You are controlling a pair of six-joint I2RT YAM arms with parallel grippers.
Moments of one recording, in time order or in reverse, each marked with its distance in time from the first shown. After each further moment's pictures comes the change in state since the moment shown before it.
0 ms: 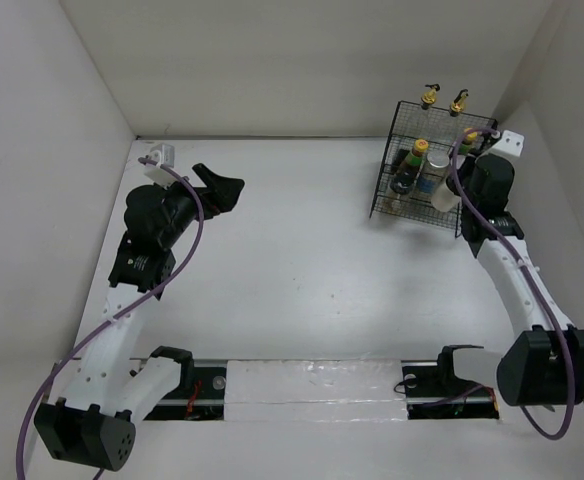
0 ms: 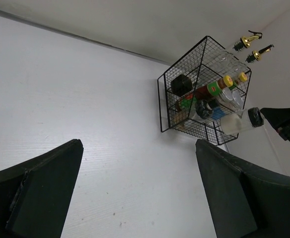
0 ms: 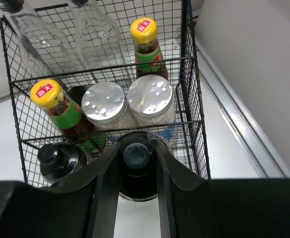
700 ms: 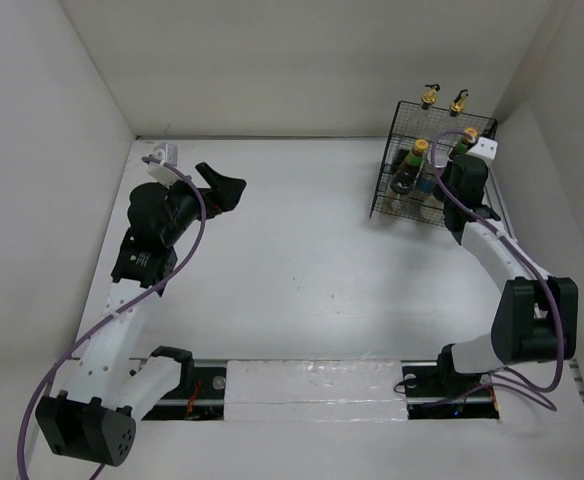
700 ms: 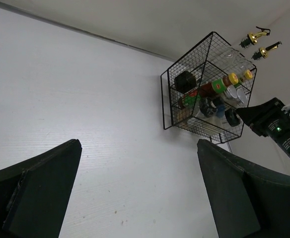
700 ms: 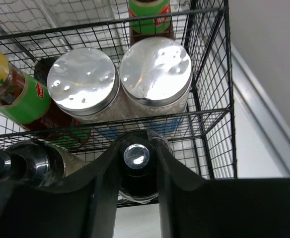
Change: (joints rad) left arm 0.000 0.025 0.000 0.000 0.000 0.000; right arm 0.018 0.230 -0.009 0.102 0.044 0.008
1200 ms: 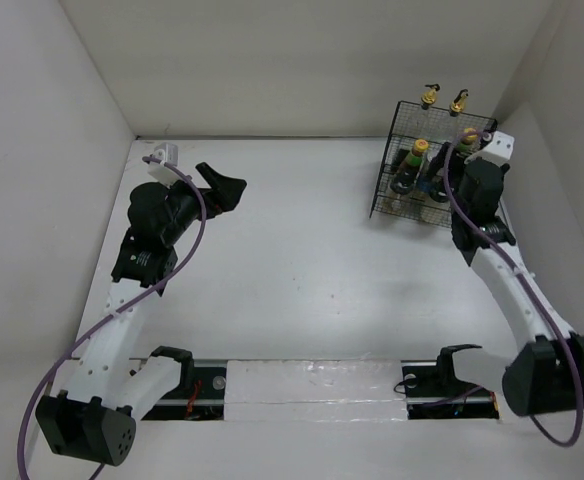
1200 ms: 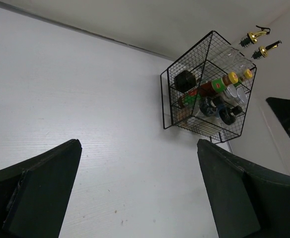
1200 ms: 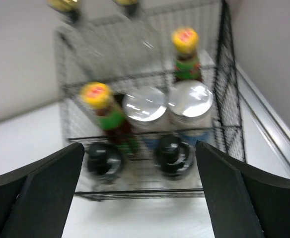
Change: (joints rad) left arm 0.000 0.005 0.000 0.000 0.004 0.001; right arm 0.056 -0.209 -0.023 -0.003 -0.024 0.045
